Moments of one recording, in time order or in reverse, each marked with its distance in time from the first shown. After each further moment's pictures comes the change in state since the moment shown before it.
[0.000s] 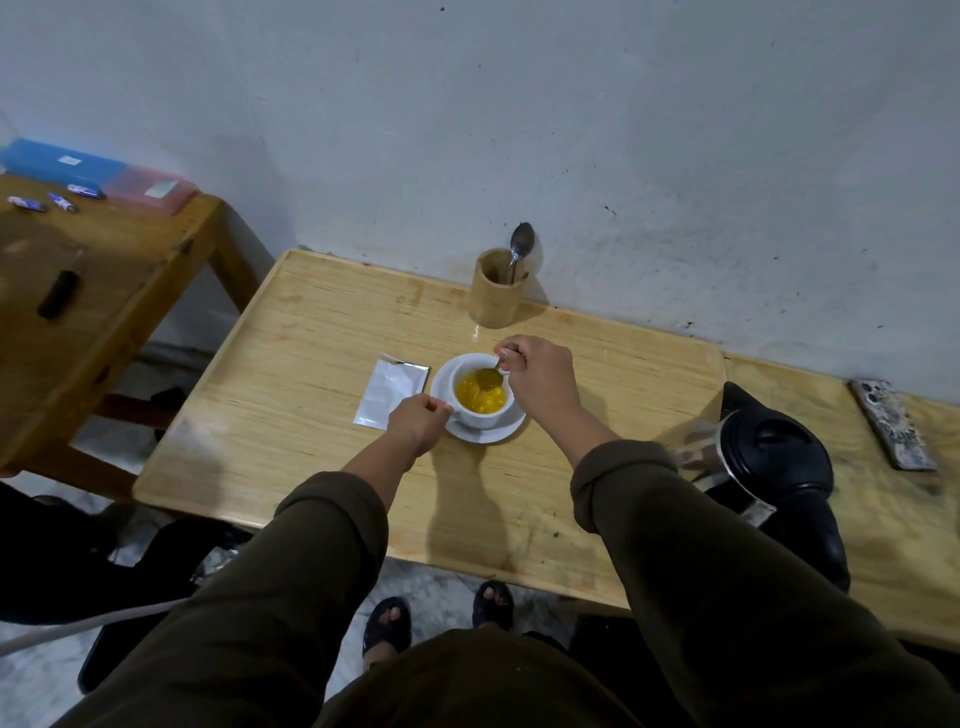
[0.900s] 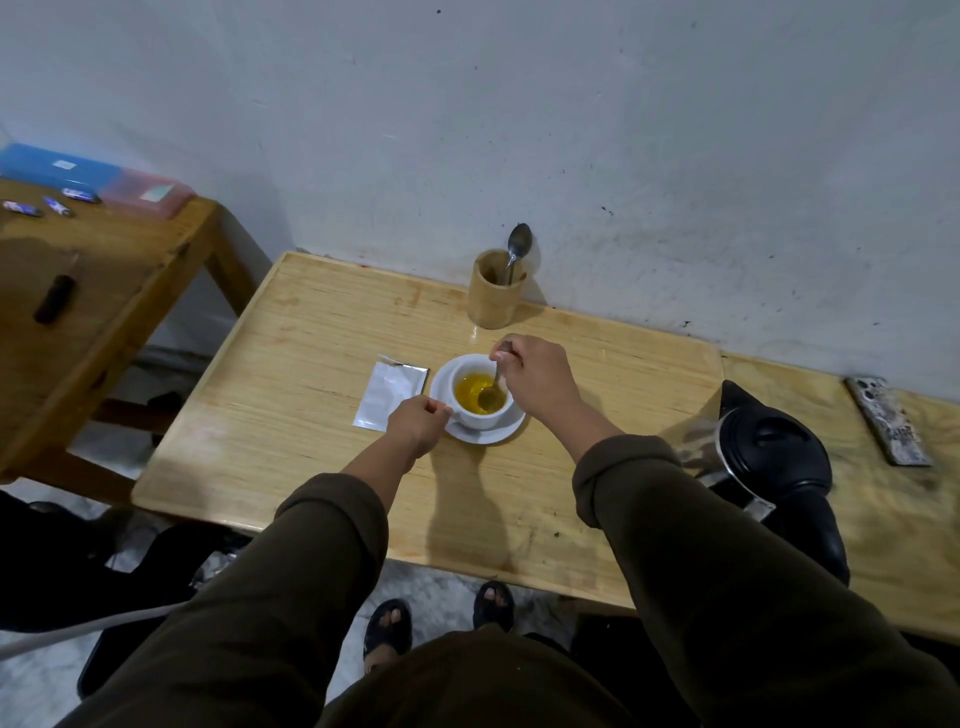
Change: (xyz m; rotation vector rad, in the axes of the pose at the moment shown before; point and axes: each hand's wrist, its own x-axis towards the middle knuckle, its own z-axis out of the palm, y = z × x) left_hand 0.001 -0.001 -0.001 -0.007 -0.022 -0.004; right_hand 0.002 -0.002 -0.003 -0.037 -0.065 -0.015
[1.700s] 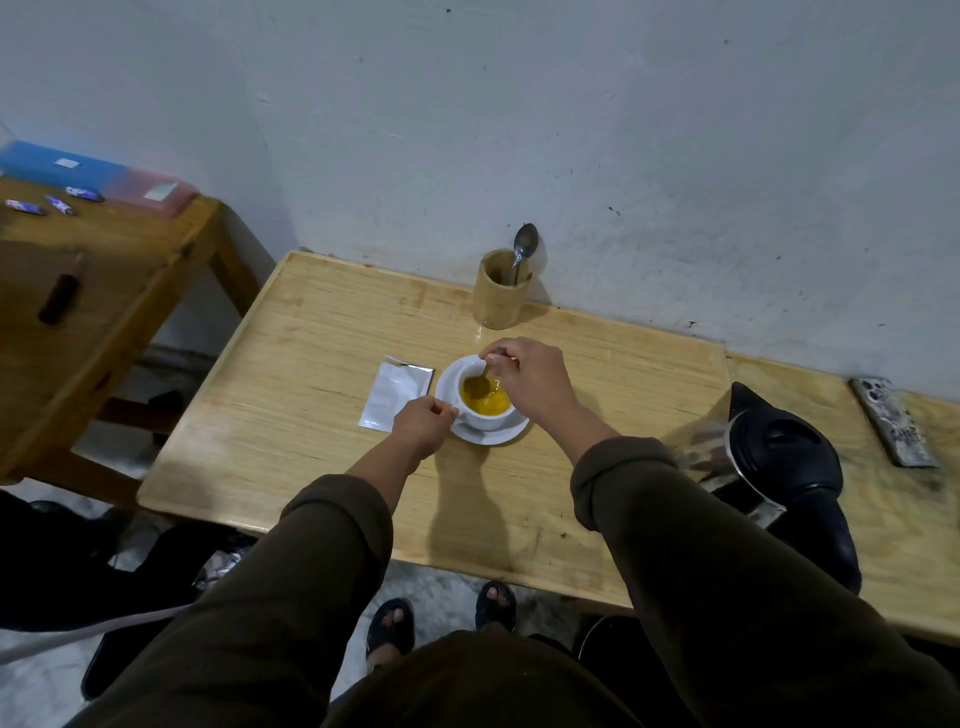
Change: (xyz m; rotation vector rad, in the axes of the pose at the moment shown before) left_hand 0.007 -0.006 0.000 -0.032 -0.018 0.027; right_hand -0.002 -0.008 0.009 0.040 -0.005 -0.061
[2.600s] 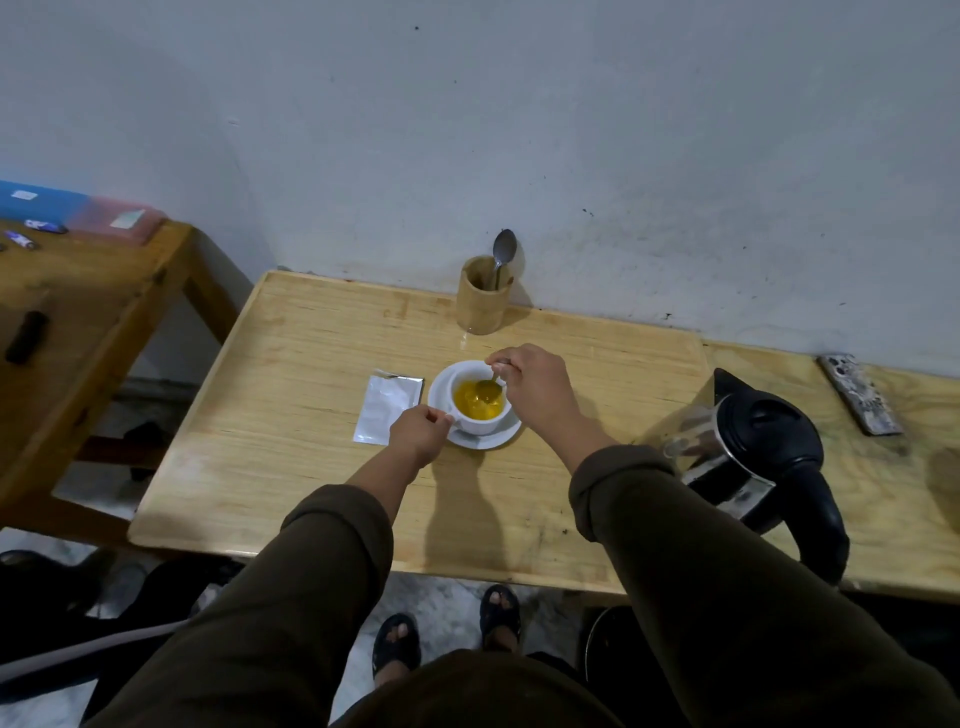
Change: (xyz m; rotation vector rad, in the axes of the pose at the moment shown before) left_hand -0.003 0.004 -0.004 0.082 -0.038 0.044; right_hand -0.009 0.005 -0.001 -0.082 0.068 0.095
